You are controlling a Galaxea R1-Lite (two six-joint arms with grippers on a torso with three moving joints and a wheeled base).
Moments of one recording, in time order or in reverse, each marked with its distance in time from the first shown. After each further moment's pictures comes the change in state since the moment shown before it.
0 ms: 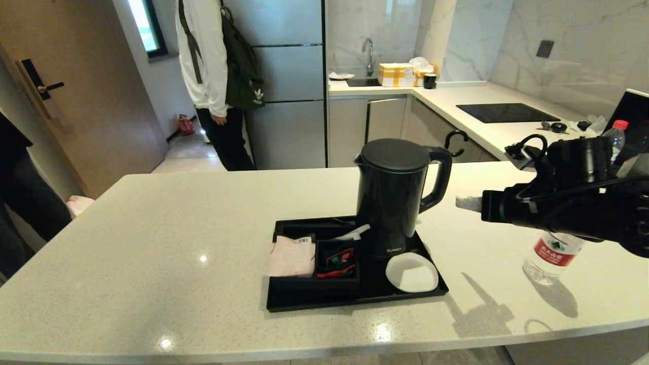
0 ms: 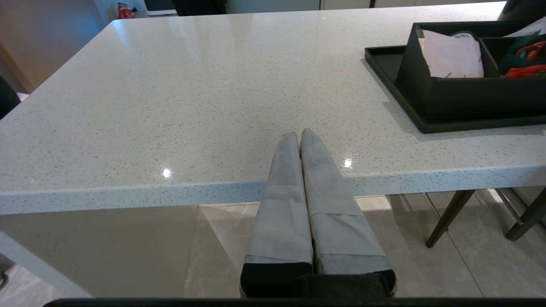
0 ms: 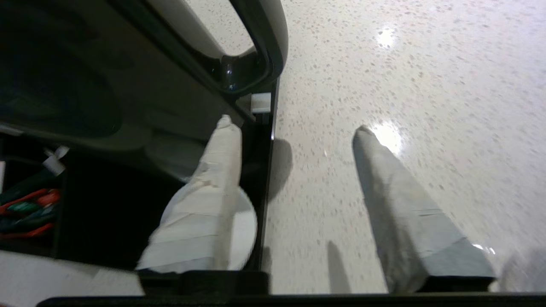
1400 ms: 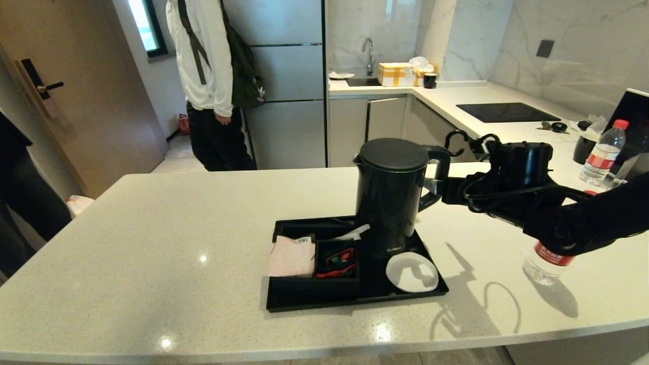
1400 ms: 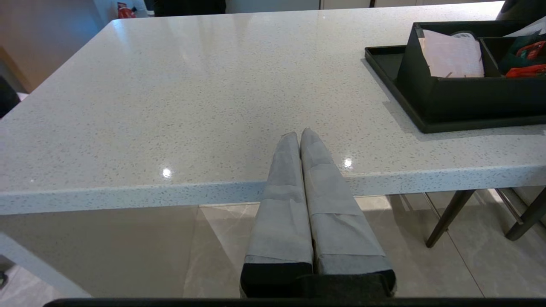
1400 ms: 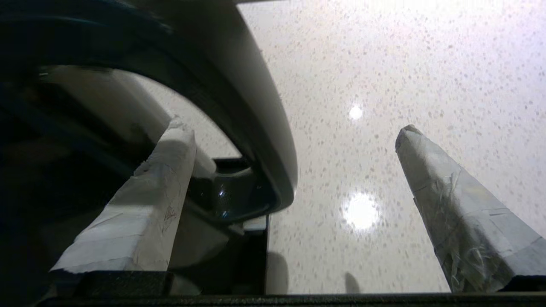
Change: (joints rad) left arm 0.000 0.000 0.000 0.000 0.000 0.000; right arm 0.087 0.233 -0.101 -0.353 -0.191 -0.007
